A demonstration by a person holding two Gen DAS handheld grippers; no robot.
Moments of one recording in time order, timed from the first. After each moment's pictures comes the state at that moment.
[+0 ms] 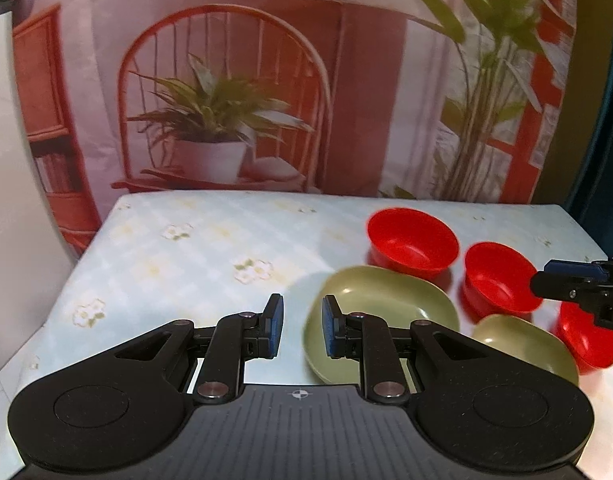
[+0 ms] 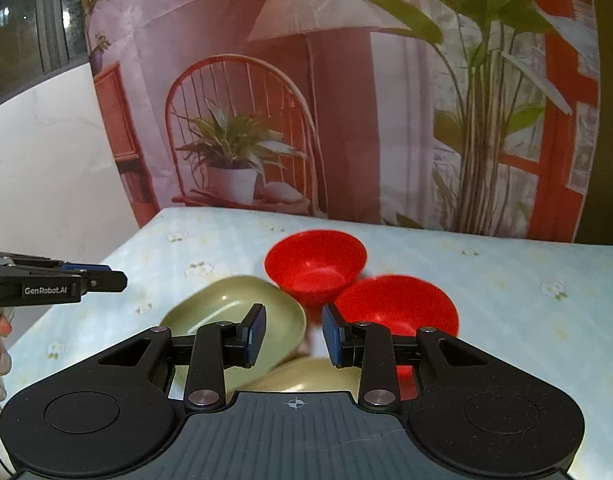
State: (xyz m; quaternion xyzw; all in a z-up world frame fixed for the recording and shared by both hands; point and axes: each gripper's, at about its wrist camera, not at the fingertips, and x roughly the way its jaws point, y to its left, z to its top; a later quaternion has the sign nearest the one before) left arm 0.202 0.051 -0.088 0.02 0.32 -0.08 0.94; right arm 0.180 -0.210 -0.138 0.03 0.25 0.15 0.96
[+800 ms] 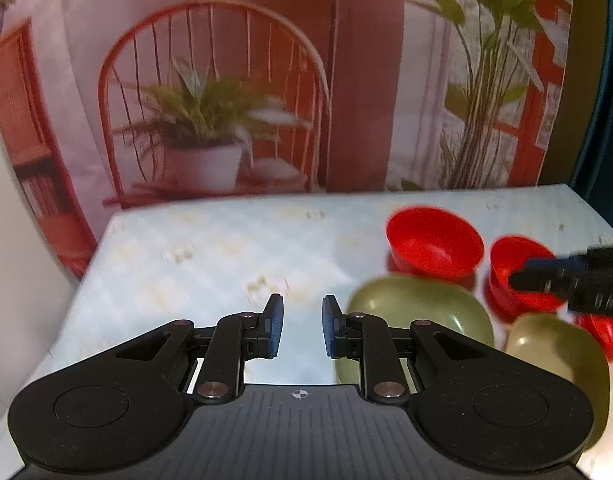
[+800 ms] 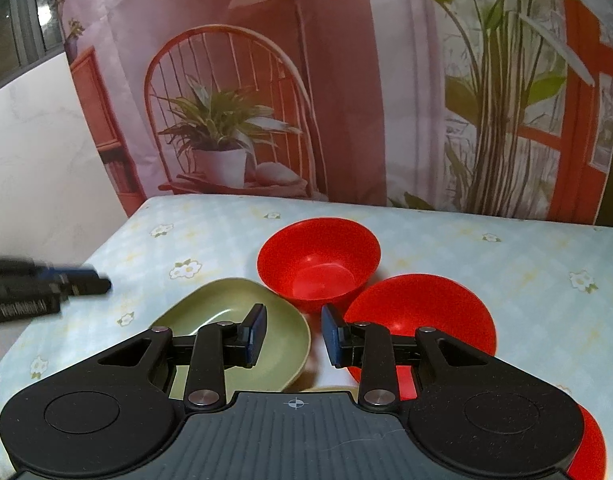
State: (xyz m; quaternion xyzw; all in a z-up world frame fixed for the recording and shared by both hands) left arm 0.241 0.064 -0.087 0.07 0.33 -0.10 0.94; right arm 0.237 -0.192 -0.156 0.05 0.29 0.14 0.95
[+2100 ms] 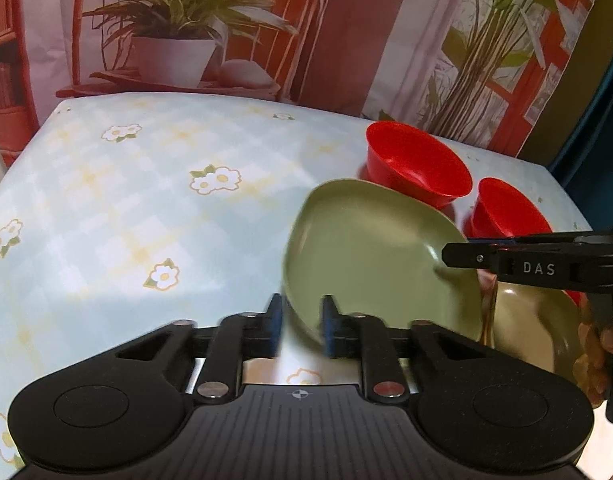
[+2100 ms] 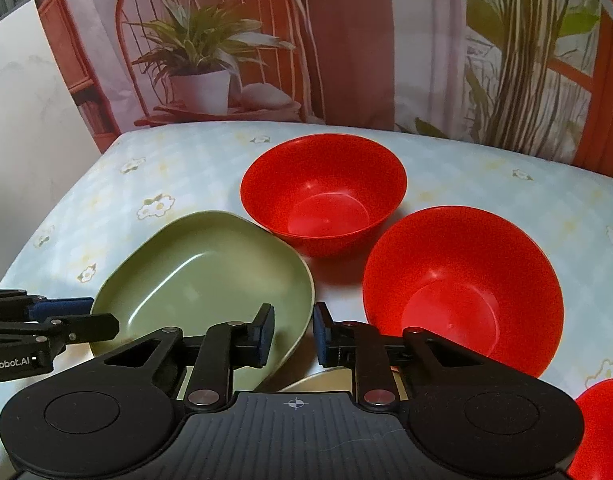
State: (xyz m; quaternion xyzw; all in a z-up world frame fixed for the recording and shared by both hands) left arm 0.244 0.066 -0.169 -0.03 0.42 -0.14 0.90; right arm 0.281 -0.164 -0.206 0.03 0.38 0.12 0.91
